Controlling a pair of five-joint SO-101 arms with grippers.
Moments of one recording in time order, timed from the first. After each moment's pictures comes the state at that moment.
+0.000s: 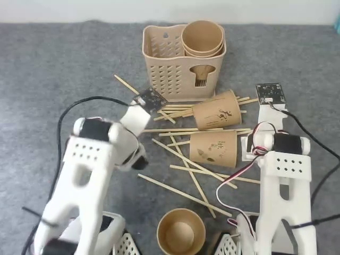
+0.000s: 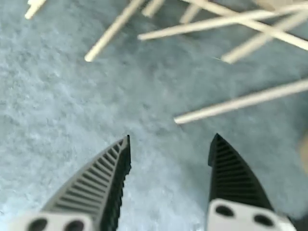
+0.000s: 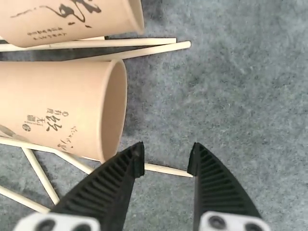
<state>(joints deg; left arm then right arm) 6.2 -32.5 37.1 88.5 -26.1 3.3 -38.1 44.0 73.7 8.0</state>
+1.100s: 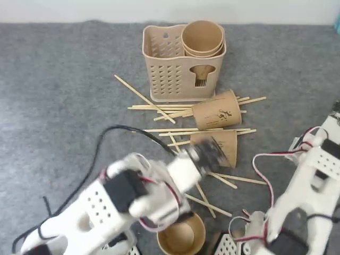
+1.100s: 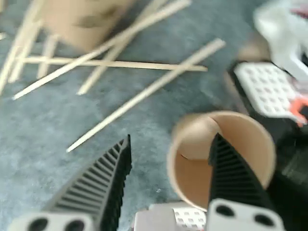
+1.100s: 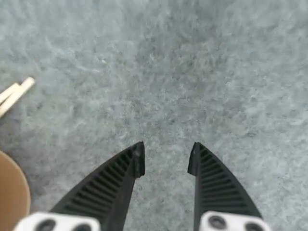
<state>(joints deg) 51.8 -46.9 34.0 98.7 1.3 31.7 -23.1 42.9 60.8 3.1</state>
